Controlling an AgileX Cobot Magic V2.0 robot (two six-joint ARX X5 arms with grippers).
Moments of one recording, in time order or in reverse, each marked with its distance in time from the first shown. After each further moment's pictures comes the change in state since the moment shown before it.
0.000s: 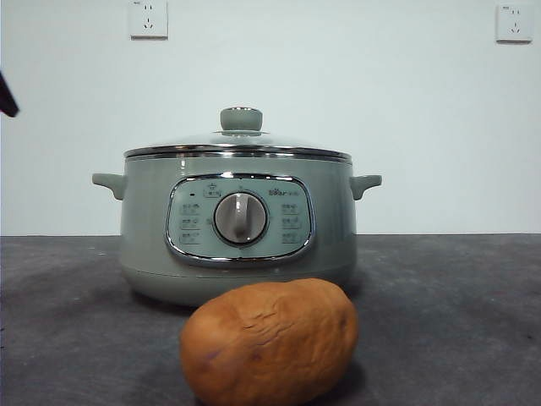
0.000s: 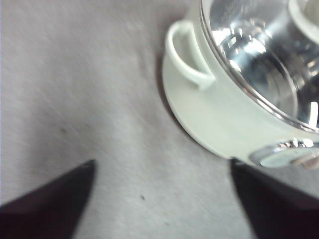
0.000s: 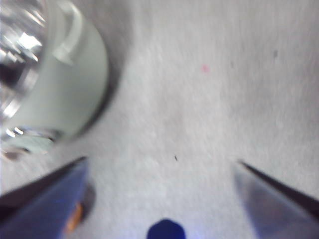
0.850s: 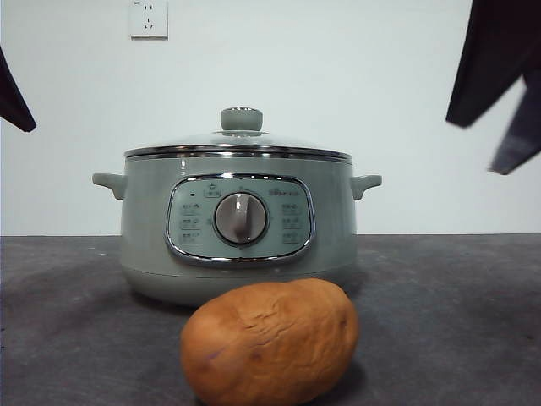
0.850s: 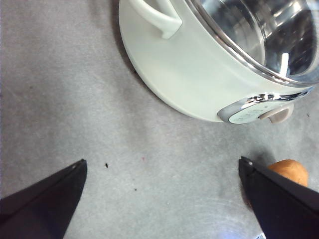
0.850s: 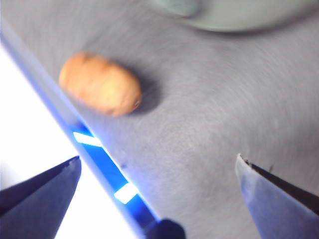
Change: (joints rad) left arm 0.000 0.072 0.000 -0.081 0.149 0.063; right arm 0.693 0.181 0.000 0.040 0.146 -0.424
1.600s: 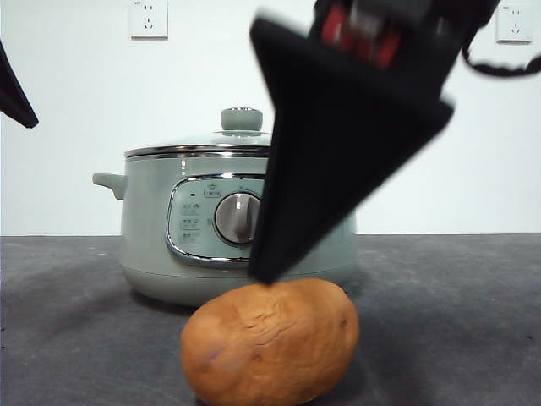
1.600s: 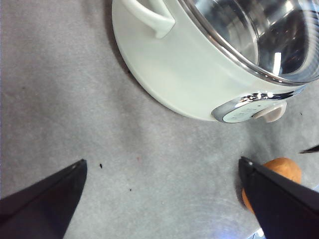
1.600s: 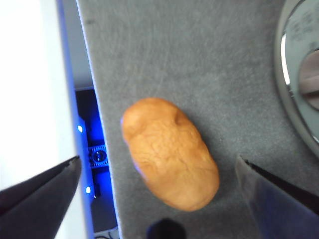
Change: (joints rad) left arm 0.000 0.000 0.000 0.000 0.022 0.002; right arm 0.352 0.332 0.000 0.341 0.110 -0.148
